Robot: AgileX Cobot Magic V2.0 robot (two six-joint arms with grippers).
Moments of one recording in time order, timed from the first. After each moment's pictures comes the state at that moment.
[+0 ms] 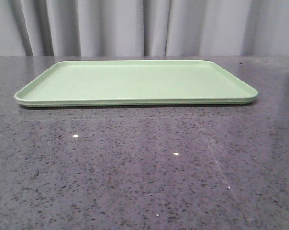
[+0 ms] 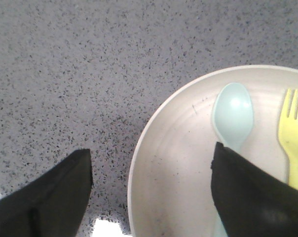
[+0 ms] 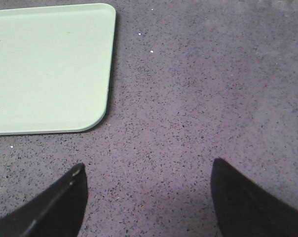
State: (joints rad) left arm 0.24 0.95 -0.77 0.14 0.76 -0.09; right arm 0.14 0.65 -0.69 -0.03 0.67 0.22
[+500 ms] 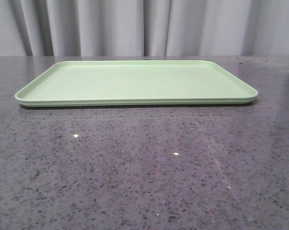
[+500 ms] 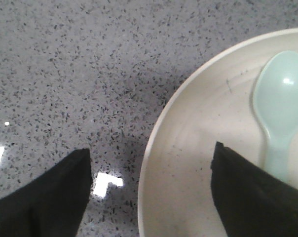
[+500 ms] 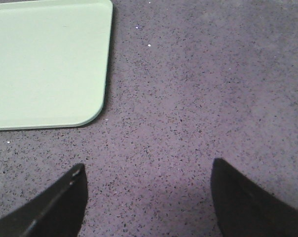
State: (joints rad) left arm 0.29 1.12 -0.77 0.14 0.75 -0.09; right arm 0.14 0.65 -0.69 -0.03 0.69 0.22
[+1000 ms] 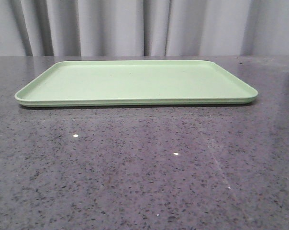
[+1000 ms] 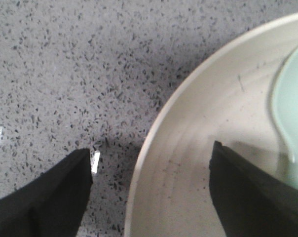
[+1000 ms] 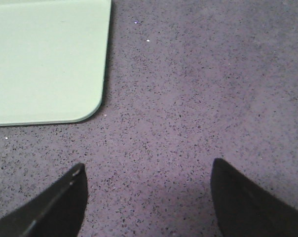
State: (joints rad) left arm 0.29 1.24 -0.77 0.14 0.72 -0.09; right arm 0.14 0.65 -0.69 -0.03 0.71 0.22
